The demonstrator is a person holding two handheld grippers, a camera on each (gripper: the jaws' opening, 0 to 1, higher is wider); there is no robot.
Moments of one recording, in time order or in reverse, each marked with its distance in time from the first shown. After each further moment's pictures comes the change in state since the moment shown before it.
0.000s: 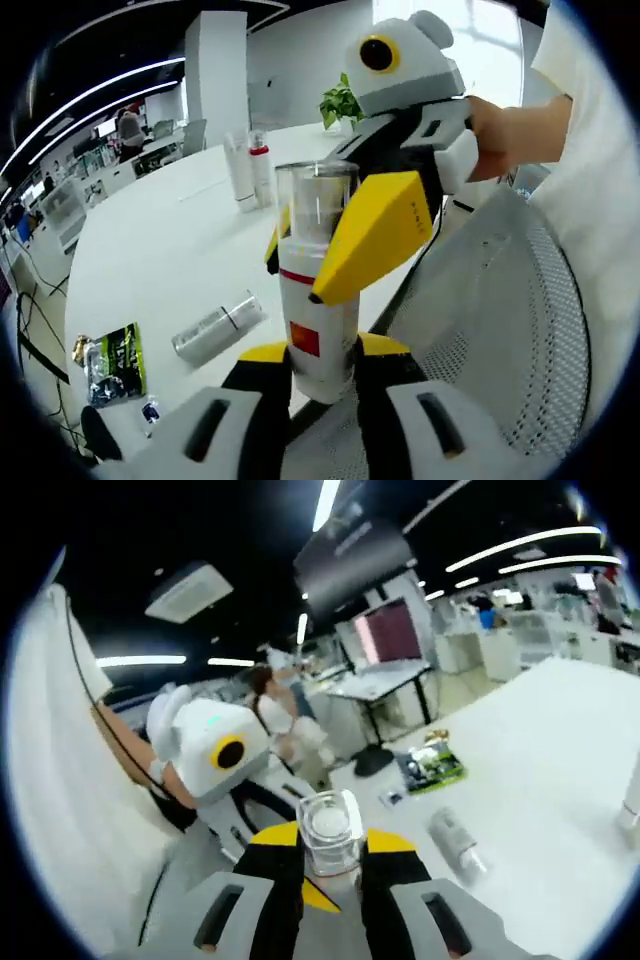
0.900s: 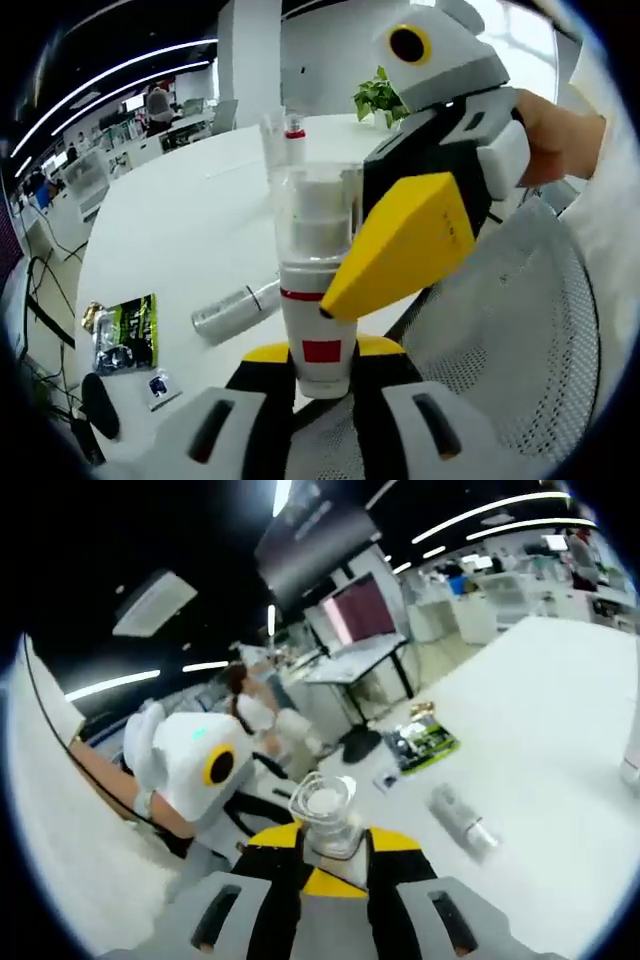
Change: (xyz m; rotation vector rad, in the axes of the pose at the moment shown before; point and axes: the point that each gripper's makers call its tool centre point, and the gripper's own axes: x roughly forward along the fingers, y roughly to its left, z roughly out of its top) left arm -0.002 0.027 -0.011 -0.118 0.057 0.133; right arm 0.021 -0.015 0.000 0.301 0.021 -0.162
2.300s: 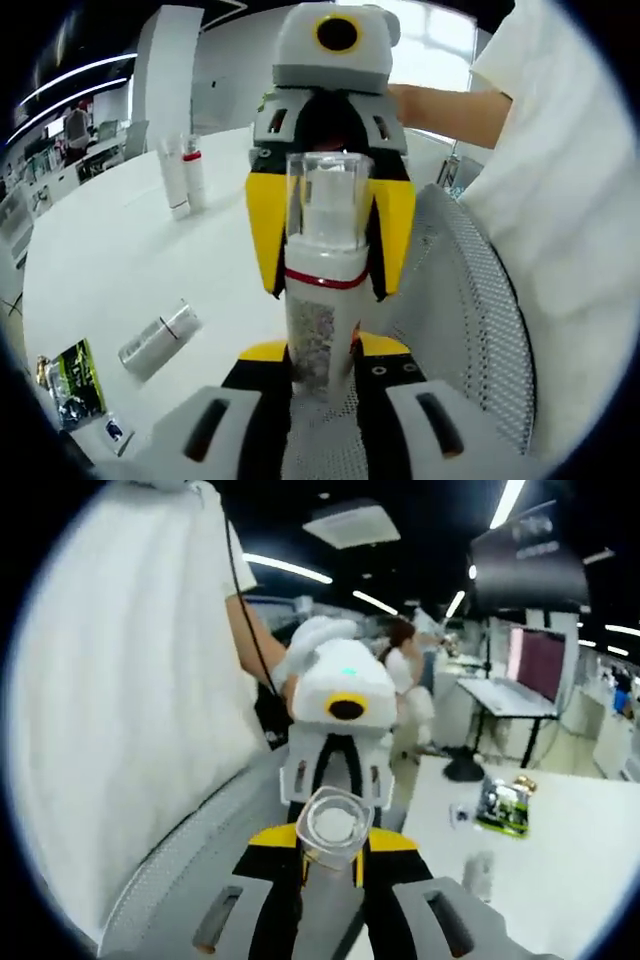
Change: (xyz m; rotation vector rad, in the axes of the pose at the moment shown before) left arm -0.016 -0.070 0.004 0.149 -0.047 -0.383; right arm -0.044 0.044 -0.029 -0.699 0.156 0.515
